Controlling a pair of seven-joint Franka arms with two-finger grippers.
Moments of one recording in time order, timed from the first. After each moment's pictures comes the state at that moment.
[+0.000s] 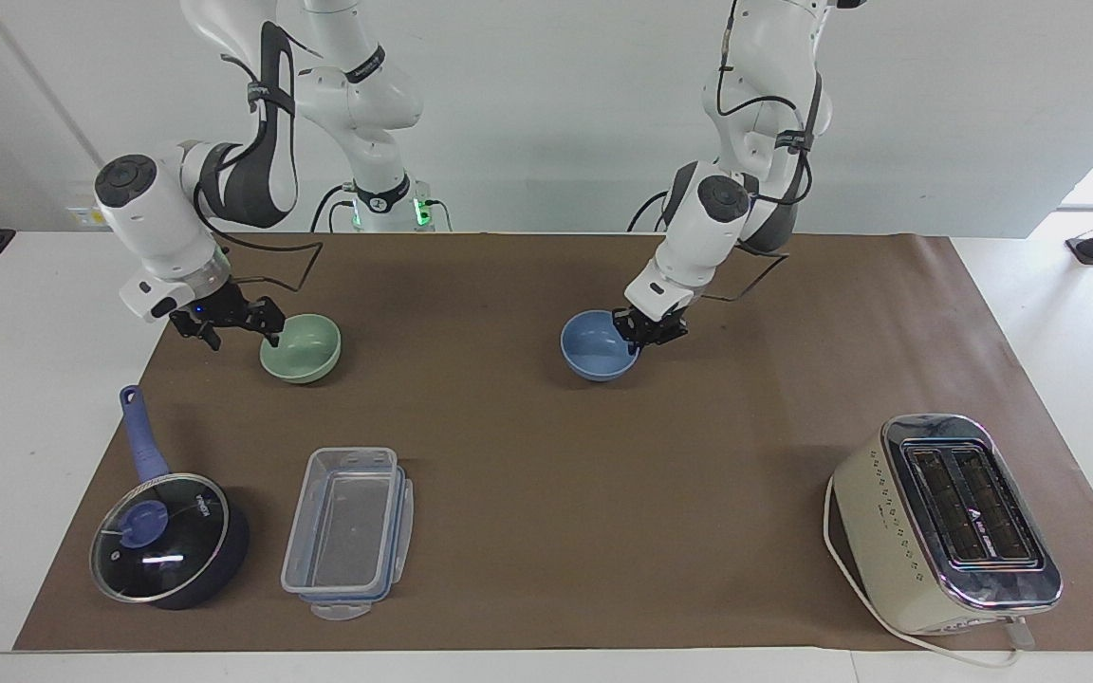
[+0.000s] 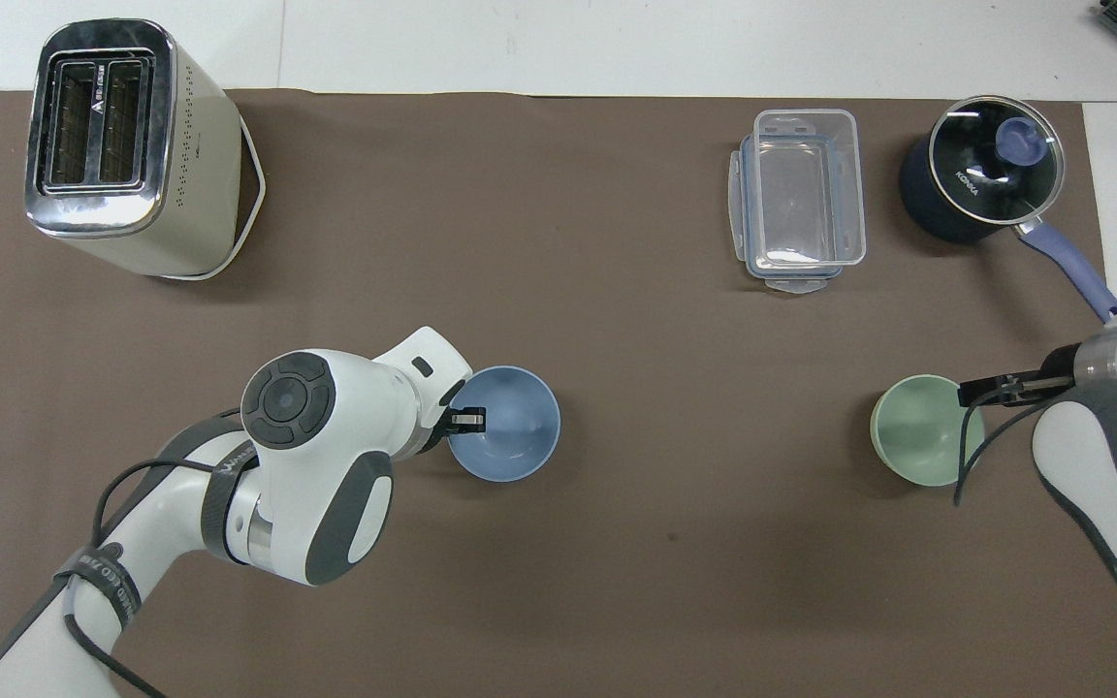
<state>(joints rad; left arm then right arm) -0.57 0.11 0.02 -2.21 -0.27 2.40 -0.29 -0.13 0.02 -0.09 -2.21 0.00 2.21 -0.28</state>
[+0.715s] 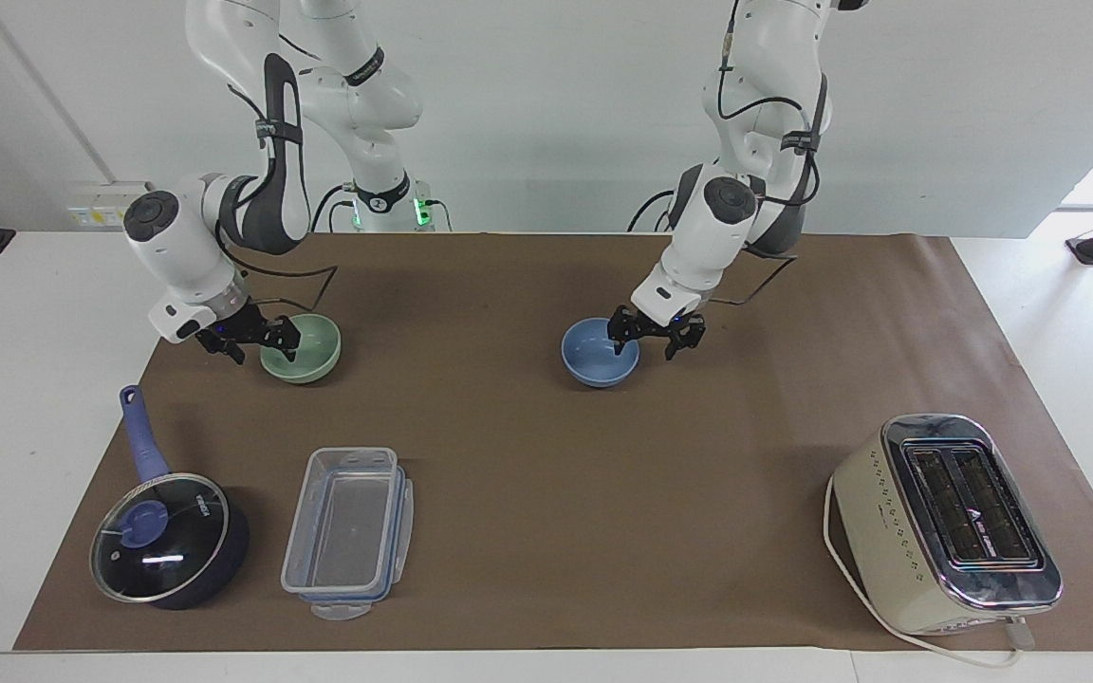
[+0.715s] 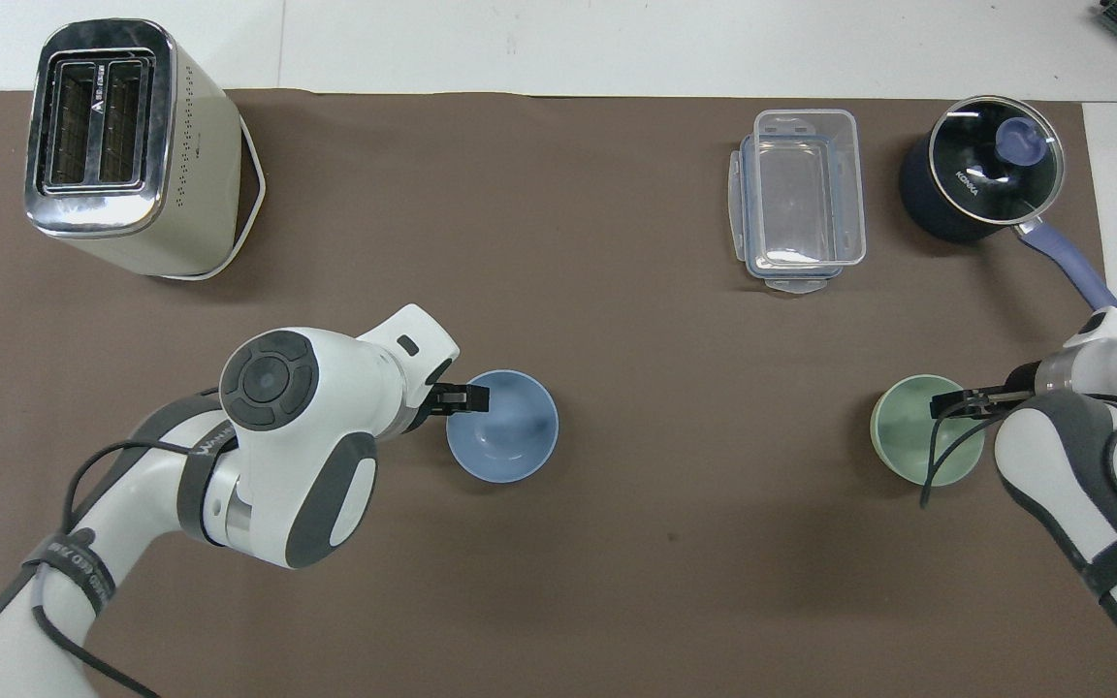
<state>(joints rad) -0.55 0.09 0.05 -2.14 -0.18 2.33 -0.30 -0.14 0.07 -0.09 -2.27 0.04 2.29 -0.28</state>
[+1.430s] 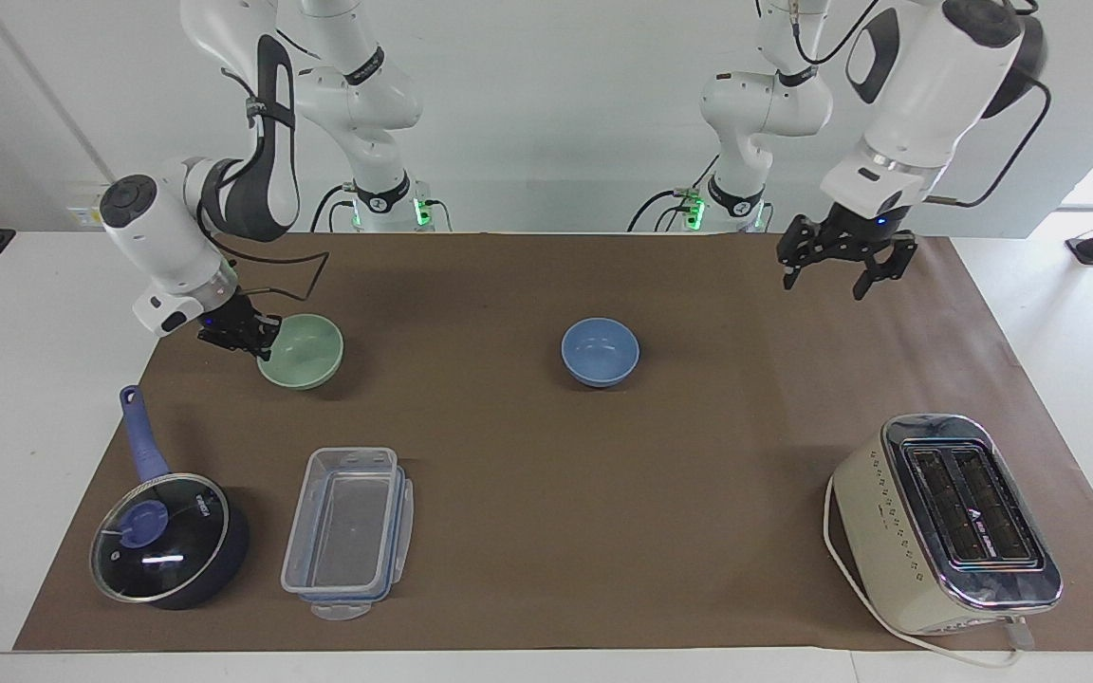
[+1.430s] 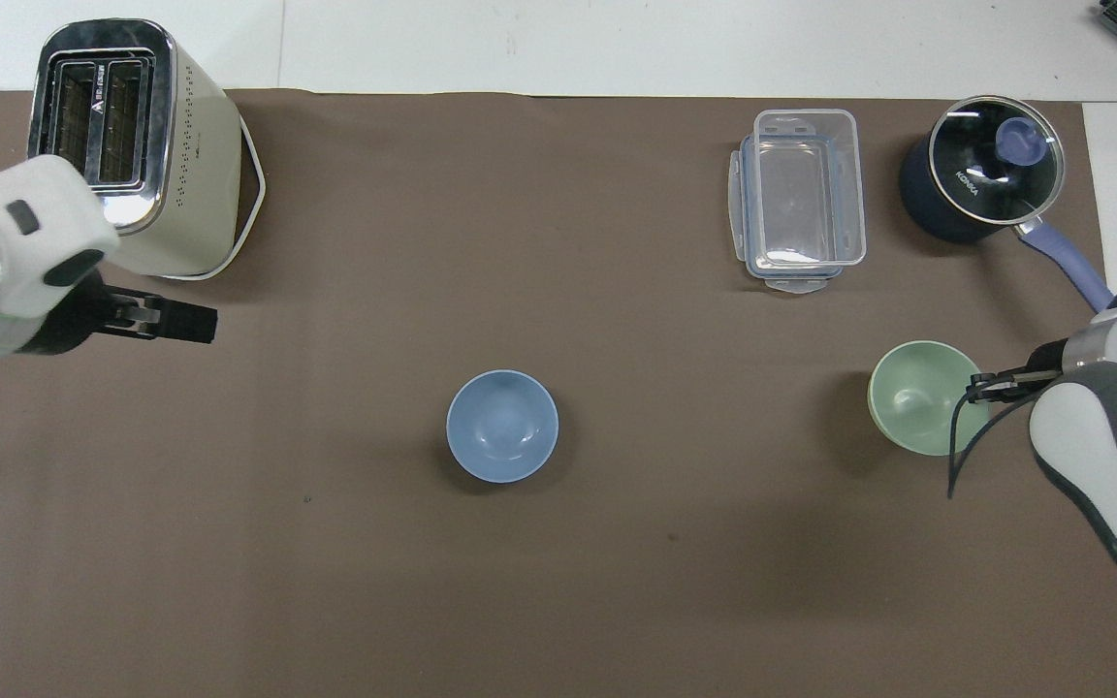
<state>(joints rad) -0.22 -0.08 0.06 -1.73 -0.04 1.76 0.07 -0.13 0.03 -0.08 -2.12 0.07 2.10 -0.29</state>
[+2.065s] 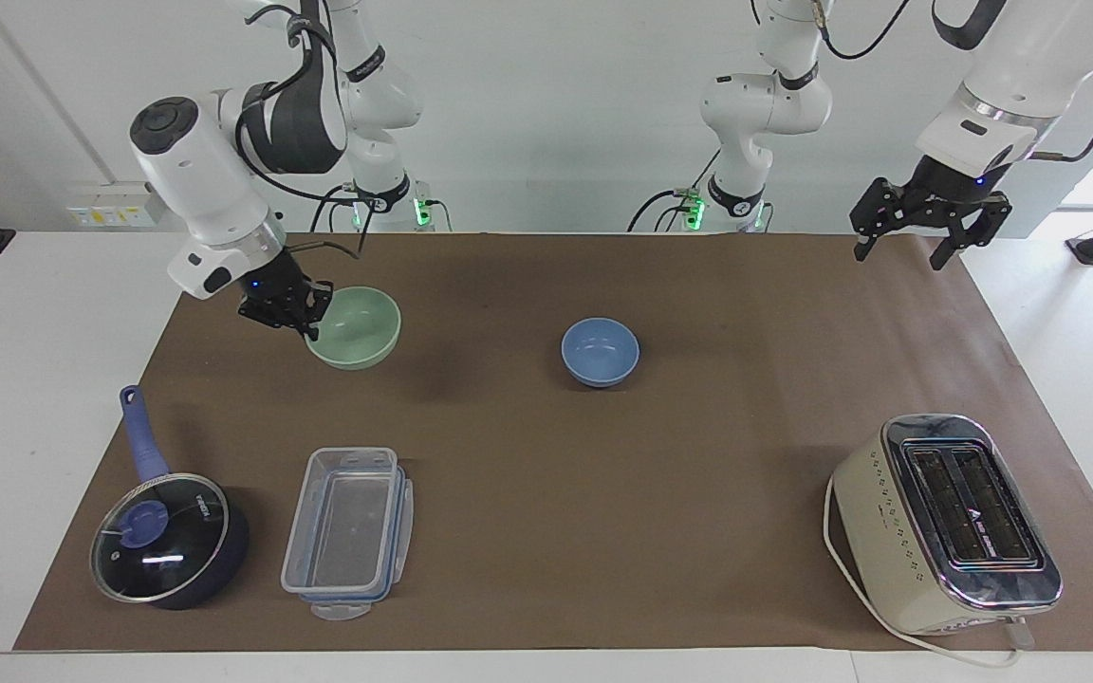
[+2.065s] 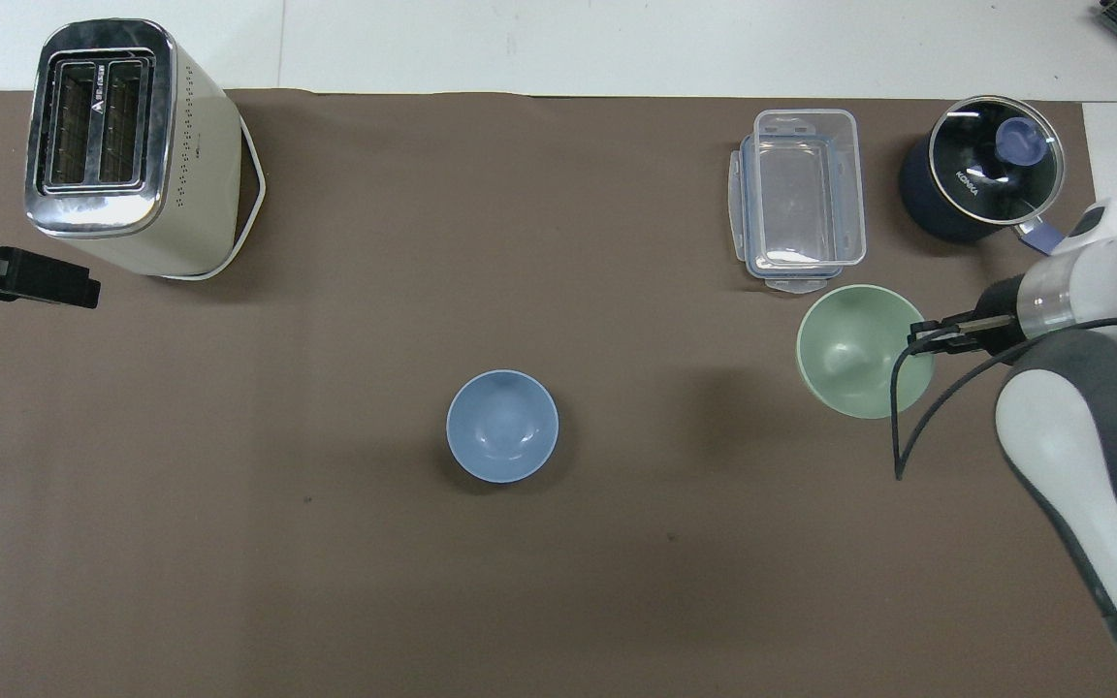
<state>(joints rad) -0.14 0.04 0.06 -1.46 -0.04 1.56 0.11 -0.08 -0.01 0.11 -1.95 0.11 1.96 -0.11</state>
